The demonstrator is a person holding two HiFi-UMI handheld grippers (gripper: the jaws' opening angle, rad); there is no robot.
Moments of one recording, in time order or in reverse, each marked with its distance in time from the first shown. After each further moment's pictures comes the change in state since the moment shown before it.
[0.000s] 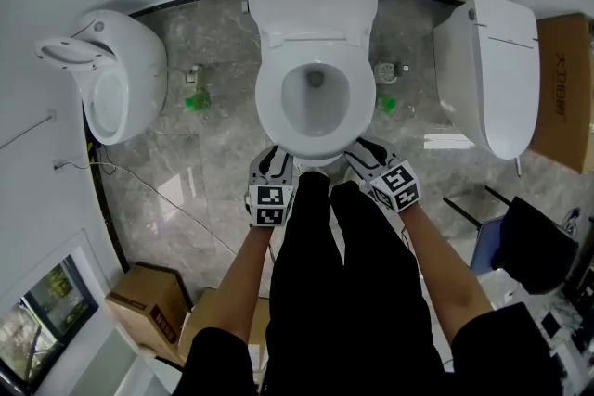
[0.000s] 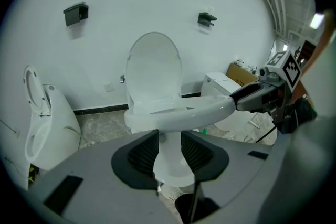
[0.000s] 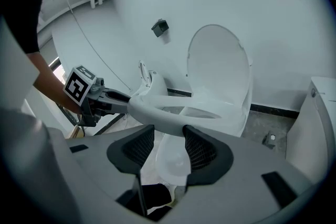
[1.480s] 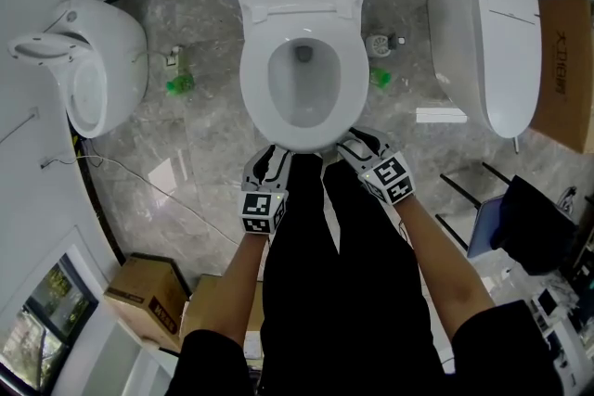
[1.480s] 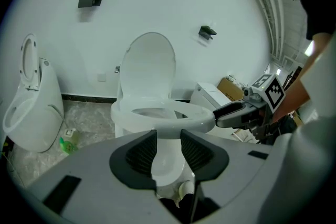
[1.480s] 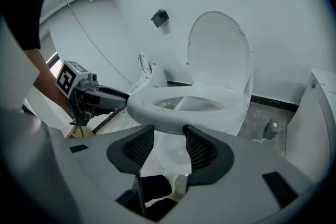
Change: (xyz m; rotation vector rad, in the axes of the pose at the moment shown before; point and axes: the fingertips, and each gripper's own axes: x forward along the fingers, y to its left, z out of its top) left arm -0.002 -0.033 -0.037 -0.139 -0.081 -0.141; right arm 0.017 0.006 -0.051 0.002 0.072 -0.009
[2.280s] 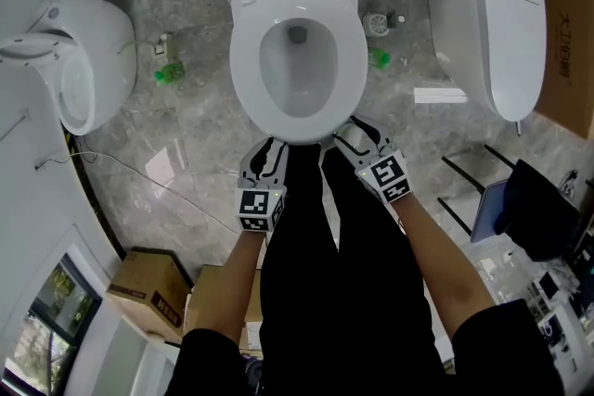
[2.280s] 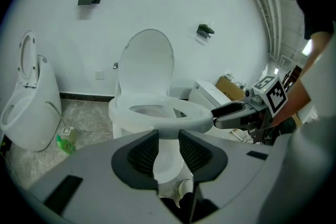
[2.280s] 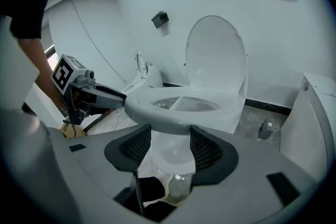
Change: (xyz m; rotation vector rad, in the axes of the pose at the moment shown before) left arm 0.008 -0.003 -0.023 0.014 -0.002 -0.018; right arm 0.008 0.001 -0.020 -0.026 -0.047 -0.078
